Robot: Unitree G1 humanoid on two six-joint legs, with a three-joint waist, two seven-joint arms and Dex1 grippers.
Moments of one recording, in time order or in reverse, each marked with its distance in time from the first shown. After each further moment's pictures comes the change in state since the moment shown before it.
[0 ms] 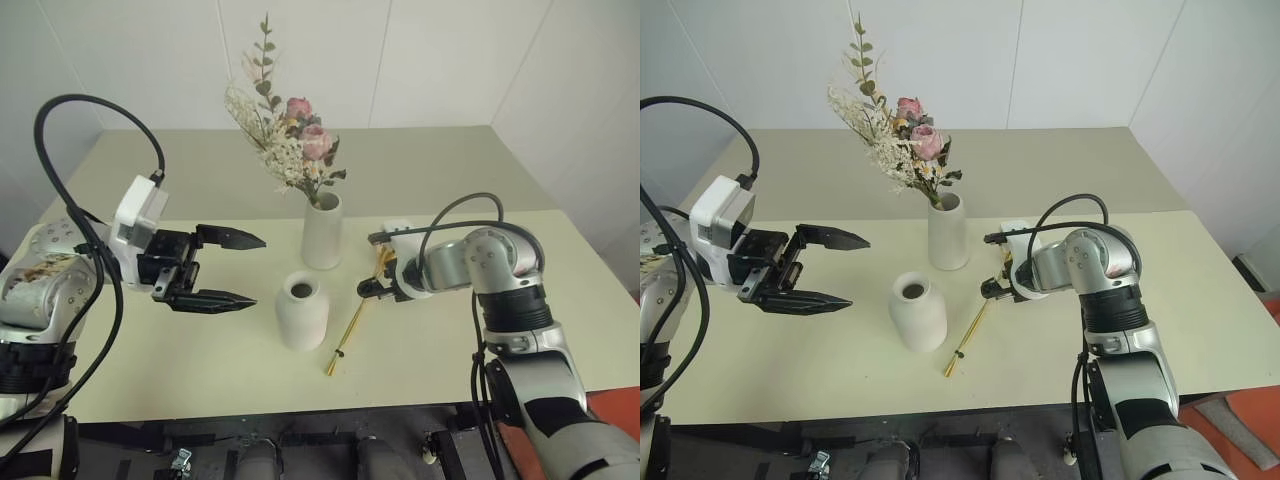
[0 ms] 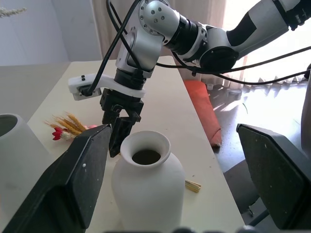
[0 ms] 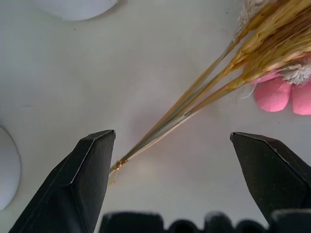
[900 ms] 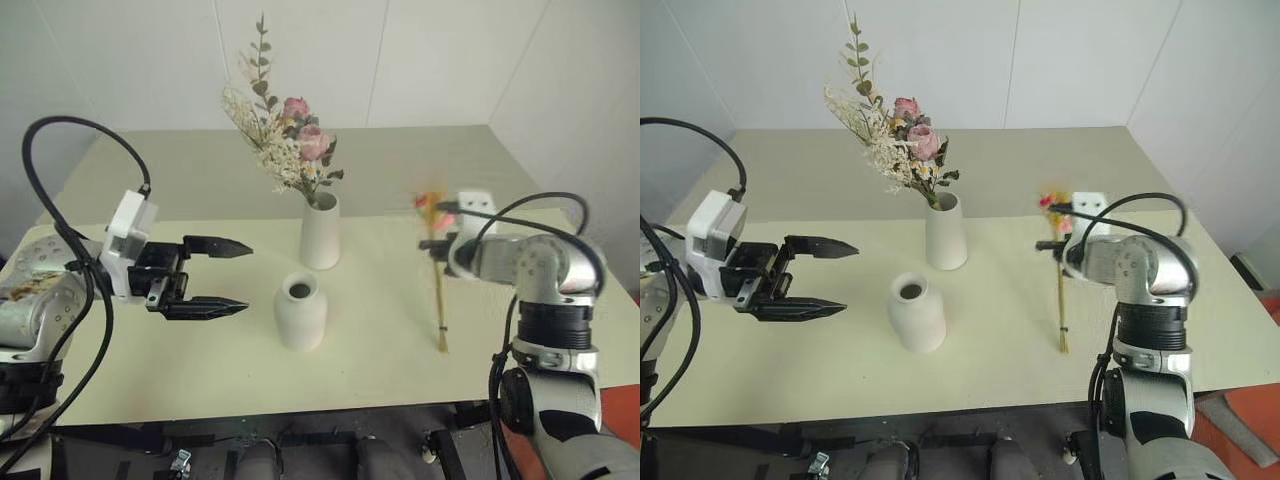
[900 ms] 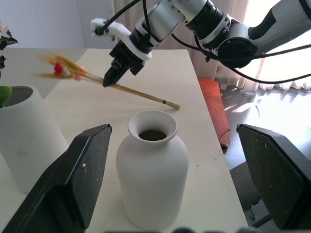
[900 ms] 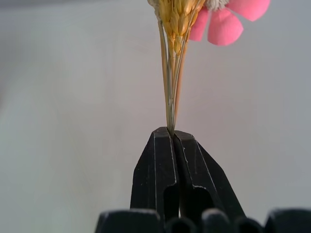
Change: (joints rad) left arm 0.116 0.023 0.064 -0.036 -0.004 0.021 0.065; right arm 0.109 -0.041 -0.340 -0.199 -0.291 -0.254 0.007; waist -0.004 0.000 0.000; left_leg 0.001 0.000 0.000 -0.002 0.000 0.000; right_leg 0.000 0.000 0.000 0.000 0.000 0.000
